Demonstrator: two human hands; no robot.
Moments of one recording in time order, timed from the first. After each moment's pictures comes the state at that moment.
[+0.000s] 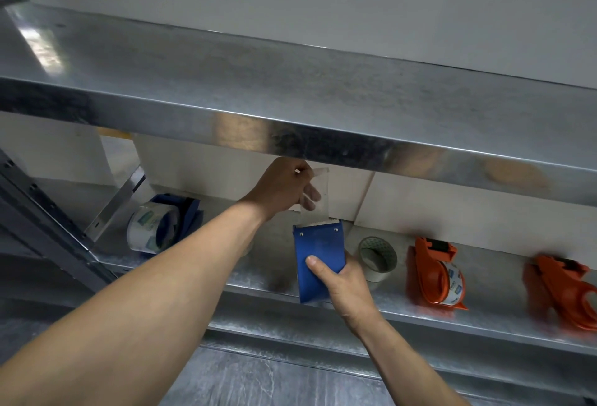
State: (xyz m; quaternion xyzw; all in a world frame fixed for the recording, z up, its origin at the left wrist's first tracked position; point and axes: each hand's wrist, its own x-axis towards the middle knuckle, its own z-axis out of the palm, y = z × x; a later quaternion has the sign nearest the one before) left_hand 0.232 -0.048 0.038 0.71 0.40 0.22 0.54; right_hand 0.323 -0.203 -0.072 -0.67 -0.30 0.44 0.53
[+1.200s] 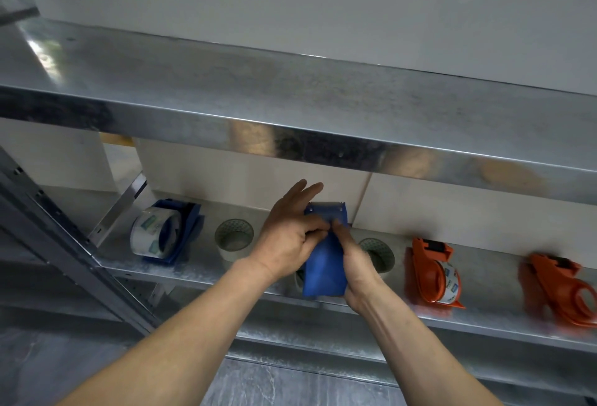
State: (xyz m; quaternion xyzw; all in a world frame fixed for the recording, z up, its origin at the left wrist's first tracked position) left_hand 0.214 -0.091 -0.032 0.89 0.24 0.32 0.22; right_hand 0.328 -0.185 -0.036 -0.61 -0.13 0.51 0.59
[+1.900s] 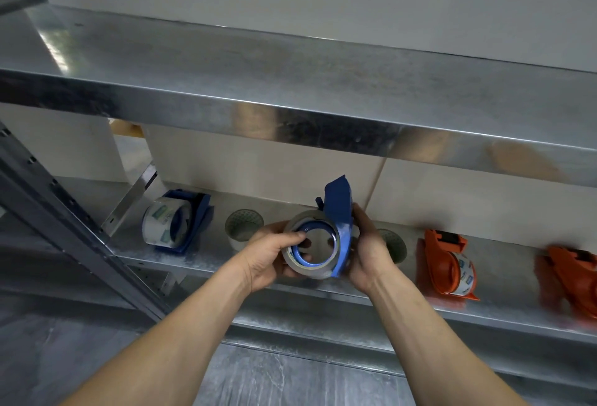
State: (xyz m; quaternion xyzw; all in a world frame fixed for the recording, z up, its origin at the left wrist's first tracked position) left_hand 0.173 -0.105 -0.043 0.38 0.41 0.22 0.80; right_hand 0.329 -0.172 -0.028 -0.53 -0.05 0.57 0.63
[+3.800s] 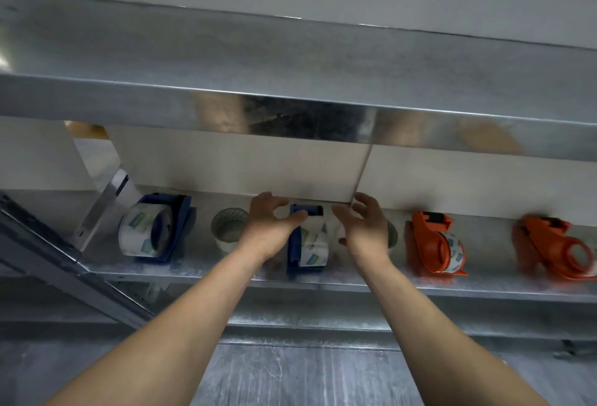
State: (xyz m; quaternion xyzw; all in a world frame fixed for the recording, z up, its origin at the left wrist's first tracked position) left_hand 0.196 -0.077 -0.039 0.68 0.50 0.21 0.50; right_hand 0.335 -0.166 -0.052 -0.76 -0.20 0.26 0.56
